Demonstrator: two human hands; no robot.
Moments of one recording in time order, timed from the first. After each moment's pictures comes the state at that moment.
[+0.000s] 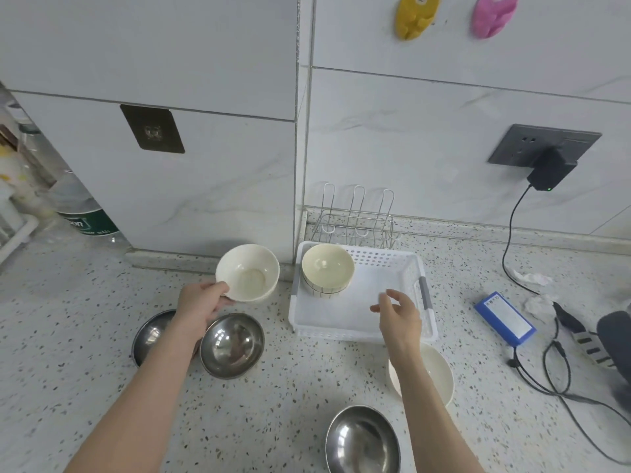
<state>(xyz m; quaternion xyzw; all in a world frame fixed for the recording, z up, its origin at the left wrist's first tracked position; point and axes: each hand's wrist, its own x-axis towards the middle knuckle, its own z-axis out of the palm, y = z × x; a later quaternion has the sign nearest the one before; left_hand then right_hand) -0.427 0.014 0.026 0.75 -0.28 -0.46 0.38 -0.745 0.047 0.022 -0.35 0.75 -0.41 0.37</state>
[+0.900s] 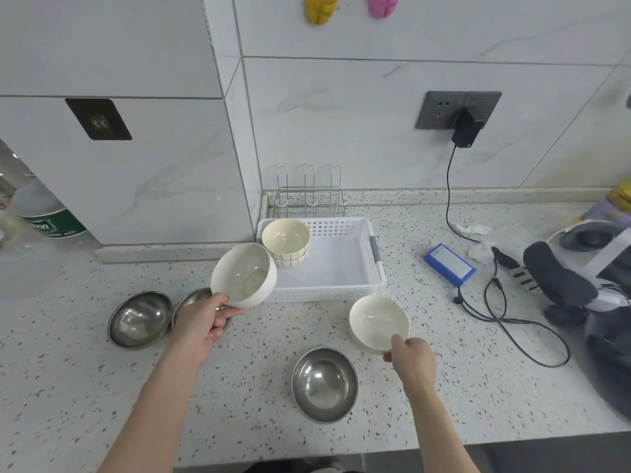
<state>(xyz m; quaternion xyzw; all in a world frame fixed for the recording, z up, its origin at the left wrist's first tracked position) -0.507 0.116 0.052 0.65 -0.23 -0.59 0.43 -0.823 0.191 -0.003 -0.25 0.84 -0.31 0.37</state>
